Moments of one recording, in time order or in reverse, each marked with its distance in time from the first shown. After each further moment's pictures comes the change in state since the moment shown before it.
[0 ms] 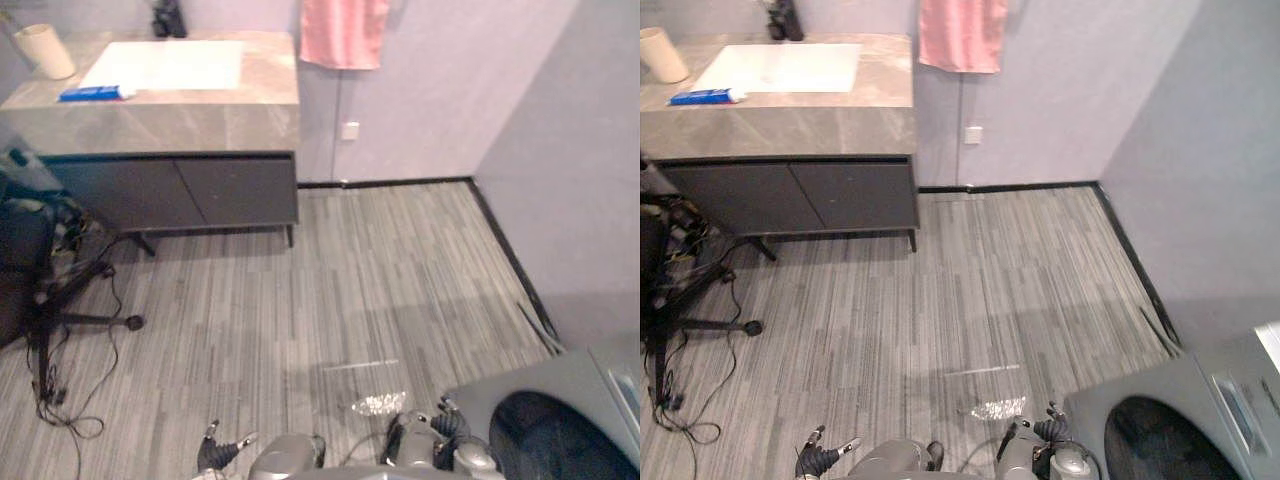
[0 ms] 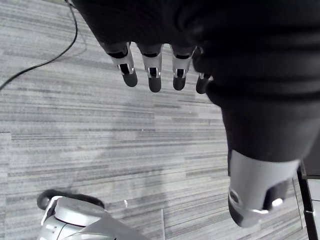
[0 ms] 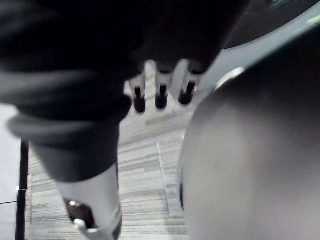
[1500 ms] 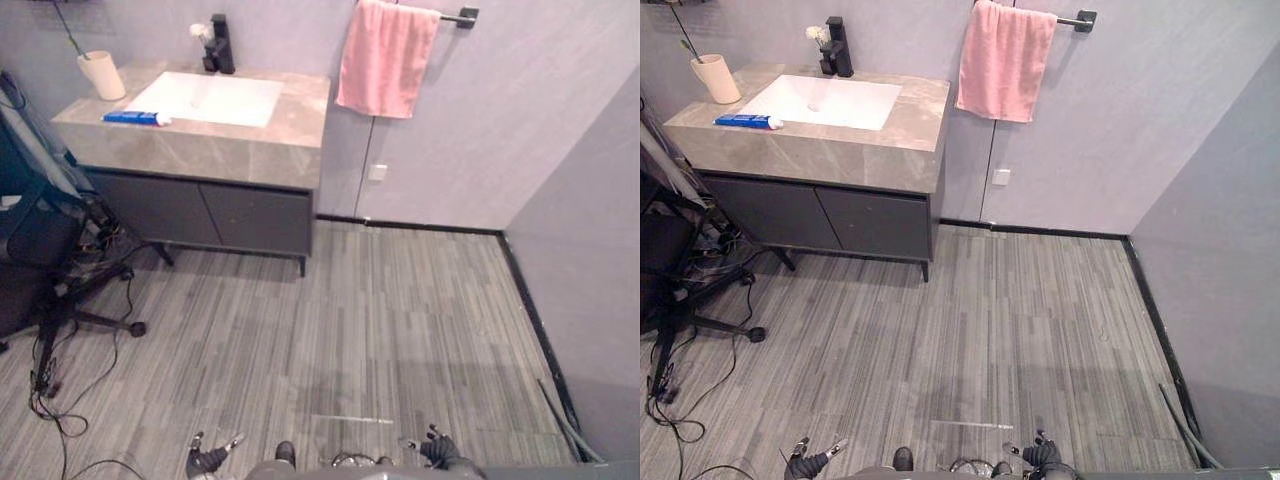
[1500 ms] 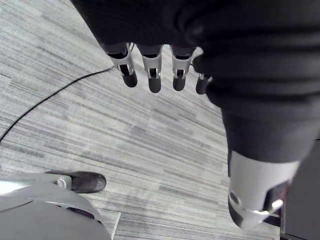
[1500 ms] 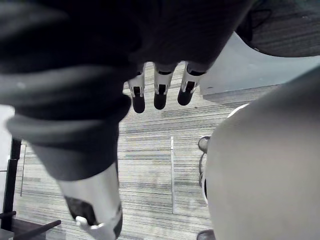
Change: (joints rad) left arm -0.035 0.006 0.043 0.094 -0.161 -0.002 0.047; right arm 0.020 0.019 0.052 0.104 -0.010 0.028 0.001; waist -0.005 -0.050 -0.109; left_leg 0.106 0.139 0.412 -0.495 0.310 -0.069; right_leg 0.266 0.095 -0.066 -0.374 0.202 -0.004
